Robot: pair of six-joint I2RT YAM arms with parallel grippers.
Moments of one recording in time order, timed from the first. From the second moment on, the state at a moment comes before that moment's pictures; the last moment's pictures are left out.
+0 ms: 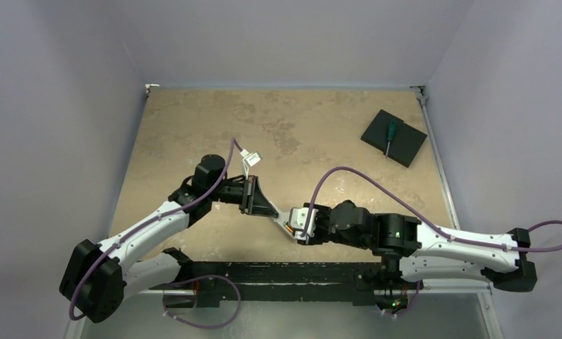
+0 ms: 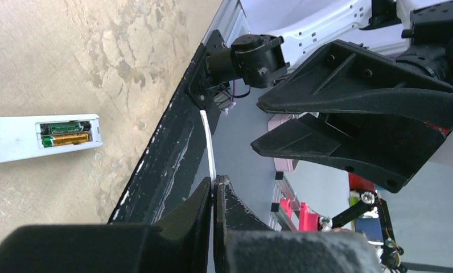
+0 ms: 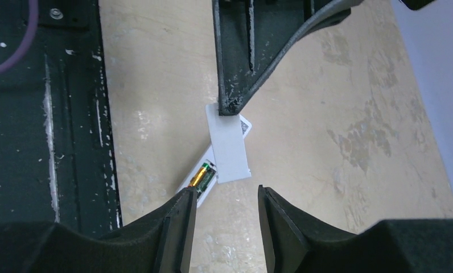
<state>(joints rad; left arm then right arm) -0.57 1.06 0.59 0.06 0.93 -0.80 1.36 0.84 0.81 -0.46 0.24 -0.33</state>
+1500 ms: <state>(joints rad) -0.57 1.06 0.59 0.07 1.09 -0.77 1.36 0.94 0.81 -0.37 0.14 -0.42</state>
